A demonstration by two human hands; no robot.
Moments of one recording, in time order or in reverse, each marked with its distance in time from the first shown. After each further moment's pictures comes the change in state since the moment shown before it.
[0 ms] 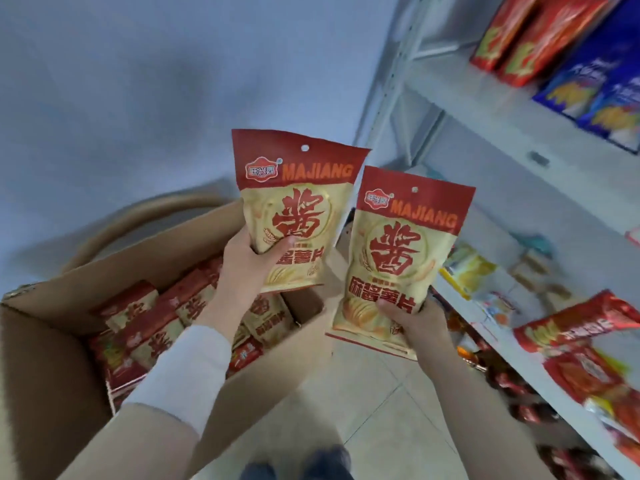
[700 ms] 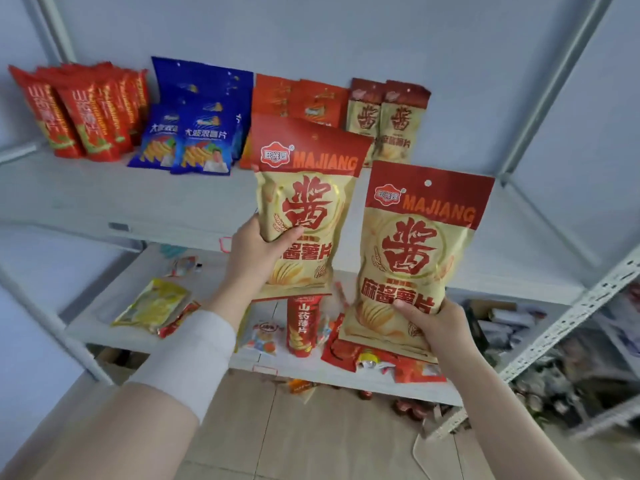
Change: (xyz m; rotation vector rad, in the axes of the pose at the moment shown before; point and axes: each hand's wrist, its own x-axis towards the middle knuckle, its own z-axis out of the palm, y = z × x) left_hand -0.179 0.219 0.613 0.024 -0.694 0.481; right_hand -0.045 0.065 -0.599 0.247 0.692 -0.098
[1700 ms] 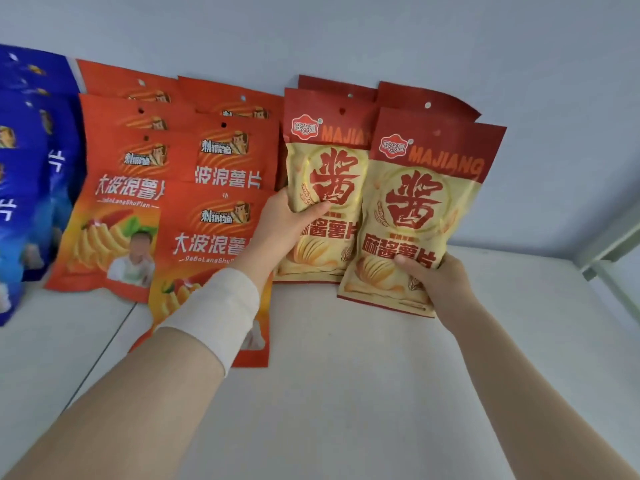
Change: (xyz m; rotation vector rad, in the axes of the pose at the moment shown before) left_hand 0.479 -0.082 0.286 -0.095 -0.230 -0.068; right_hand 0.549 -0.066 -0.003 0.042 0.027 0.013
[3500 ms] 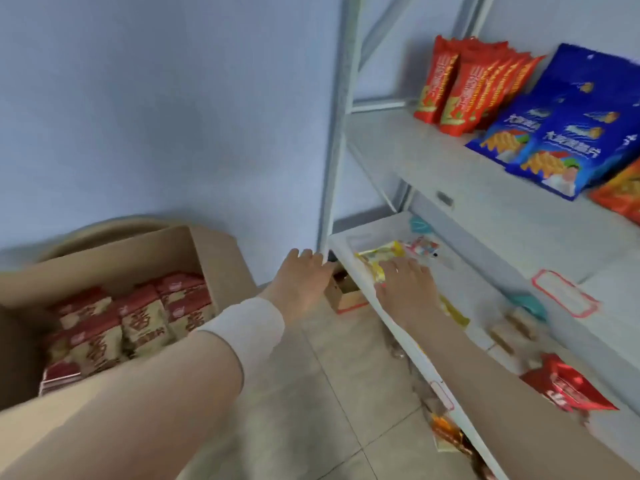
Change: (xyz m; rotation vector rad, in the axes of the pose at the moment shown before) left_hand -0.727 -0.056 -0.417 1.553 0.007 -0.608; right_hand -0.626 0.085 0.386 -1.397 -0.784 -1.183
